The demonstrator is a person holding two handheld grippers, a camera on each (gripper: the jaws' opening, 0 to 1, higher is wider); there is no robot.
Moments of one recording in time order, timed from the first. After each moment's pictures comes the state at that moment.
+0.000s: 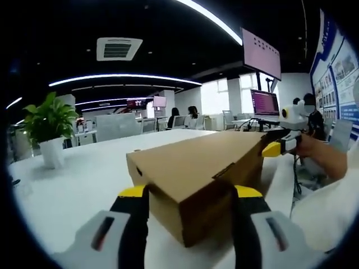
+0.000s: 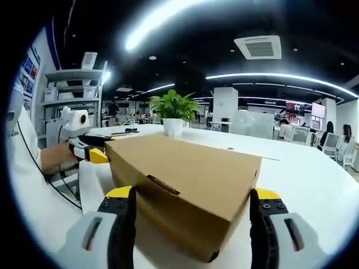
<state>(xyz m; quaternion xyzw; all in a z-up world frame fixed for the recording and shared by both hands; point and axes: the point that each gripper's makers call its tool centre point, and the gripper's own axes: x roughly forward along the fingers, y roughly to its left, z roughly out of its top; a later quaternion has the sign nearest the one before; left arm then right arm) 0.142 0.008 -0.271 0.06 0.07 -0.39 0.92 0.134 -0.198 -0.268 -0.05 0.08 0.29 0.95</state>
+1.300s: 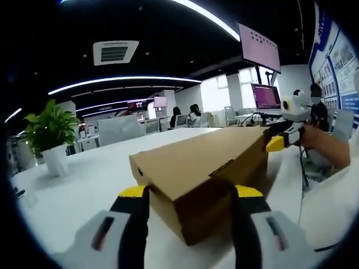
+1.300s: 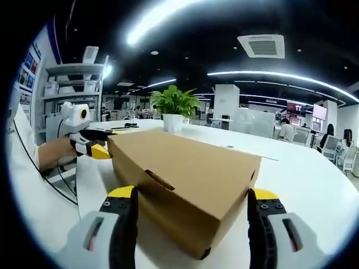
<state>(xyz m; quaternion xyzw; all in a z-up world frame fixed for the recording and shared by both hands) 0.154 0.016 -0.271 0.09 0.06 -0.38 0.92 0.140 -0.200 -0.271 -0.07 0.08 0.28 0.95</state>
